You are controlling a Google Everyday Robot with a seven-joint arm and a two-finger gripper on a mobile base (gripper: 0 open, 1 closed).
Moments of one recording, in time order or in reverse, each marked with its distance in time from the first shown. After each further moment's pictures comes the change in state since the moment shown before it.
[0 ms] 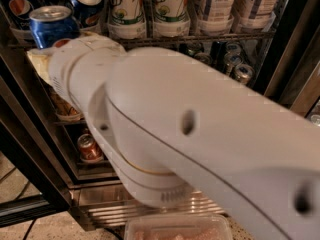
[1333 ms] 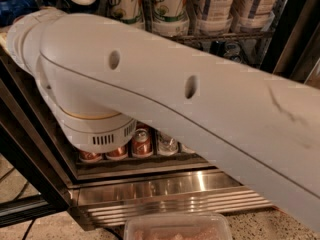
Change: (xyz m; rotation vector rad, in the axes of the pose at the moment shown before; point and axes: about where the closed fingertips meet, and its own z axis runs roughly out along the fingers) arm -0.032 0.011 0.068 0.005 -0.055 -0.121
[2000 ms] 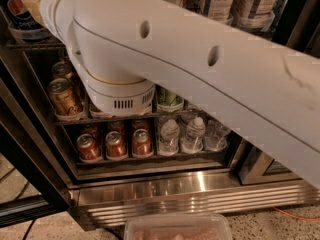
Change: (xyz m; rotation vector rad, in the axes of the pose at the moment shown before) arm -0.022 -0.069 0.013 0.124 -0.061 -0.048
